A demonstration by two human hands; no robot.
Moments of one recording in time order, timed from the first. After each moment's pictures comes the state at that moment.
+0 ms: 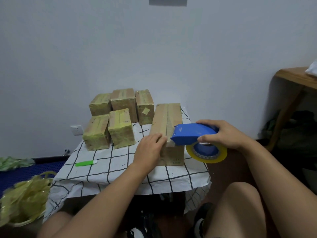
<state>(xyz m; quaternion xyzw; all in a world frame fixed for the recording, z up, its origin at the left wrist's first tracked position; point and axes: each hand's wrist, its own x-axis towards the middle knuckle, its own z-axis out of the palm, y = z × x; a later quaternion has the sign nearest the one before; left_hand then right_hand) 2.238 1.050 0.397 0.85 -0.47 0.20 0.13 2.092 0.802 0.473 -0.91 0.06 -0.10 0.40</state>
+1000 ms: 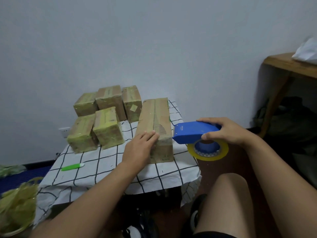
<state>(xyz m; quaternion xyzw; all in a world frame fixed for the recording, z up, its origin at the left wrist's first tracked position) 2.226 1.037 0.403 0.89 -0.43 0.17 0.05 2.067 0.759 0.455 -0.88 0.08 -0.10 0.46</state>
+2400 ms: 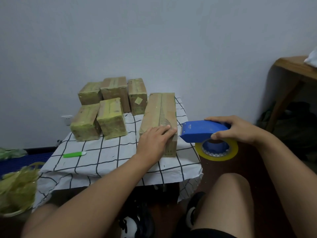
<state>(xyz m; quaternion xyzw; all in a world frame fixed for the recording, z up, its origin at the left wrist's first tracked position) 2.217 1.008 0.388 0.85 -0.45 0.23 0.13 2.065 0.752 0.465 -0.91 0.08 -0.04 0.41</state>
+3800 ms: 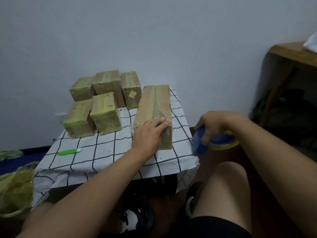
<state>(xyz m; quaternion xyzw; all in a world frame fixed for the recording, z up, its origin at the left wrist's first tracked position) 2.215 1.010 0.386 0.86 -0.44 0.21 0.15 2.101 0.777 0.472 -0.98 0.11 0.15 0.07</state>
